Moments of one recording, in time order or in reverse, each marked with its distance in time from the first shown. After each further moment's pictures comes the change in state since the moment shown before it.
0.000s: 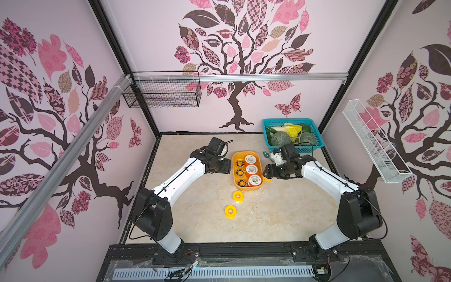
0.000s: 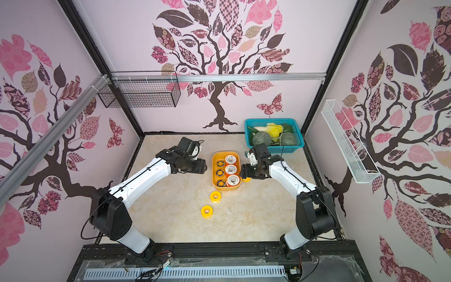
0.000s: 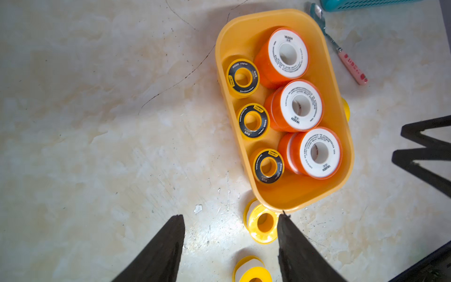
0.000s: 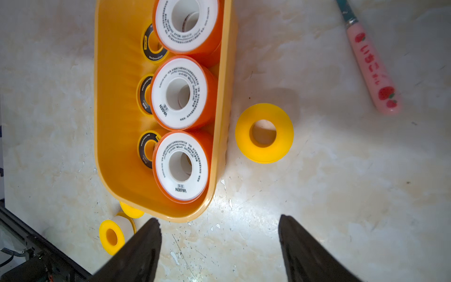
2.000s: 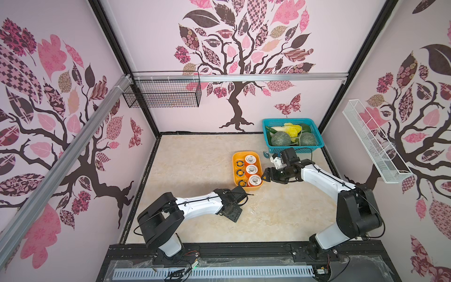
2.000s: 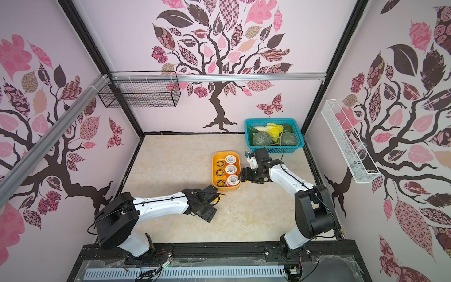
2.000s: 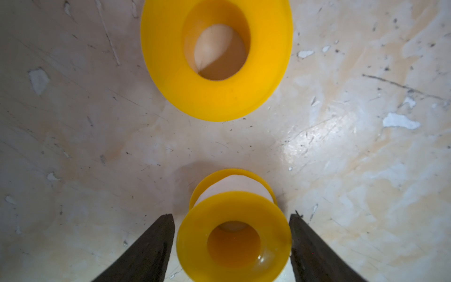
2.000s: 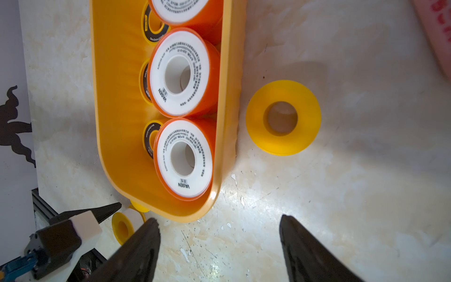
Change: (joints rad) left arm -0.458 0.011 -0.484 0.181 -0.161 -0.074; right arm -0.008 0.012 -0.085 0.081 -0.095 0.035
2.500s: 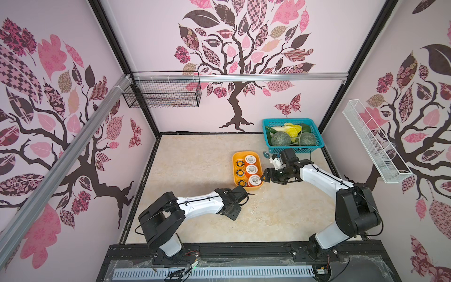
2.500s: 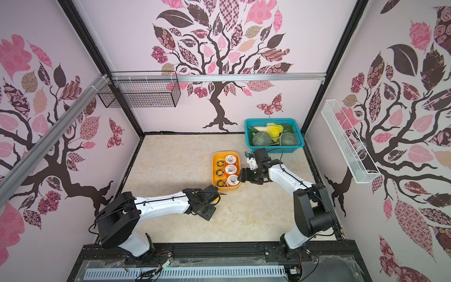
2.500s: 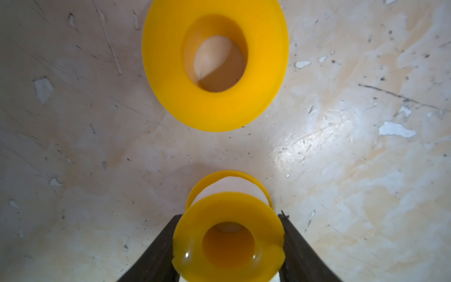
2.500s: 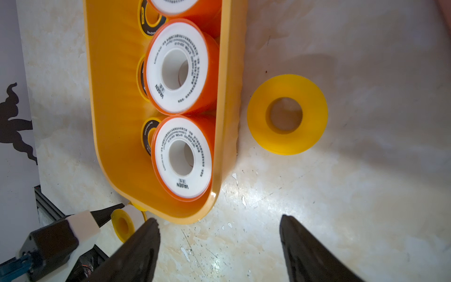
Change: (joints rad) left arm -0.003 0.012 0.015 0.000 -0.012 -0.006; right arm 0.000 0.020 0.000 -0.001 -0.017 0.000
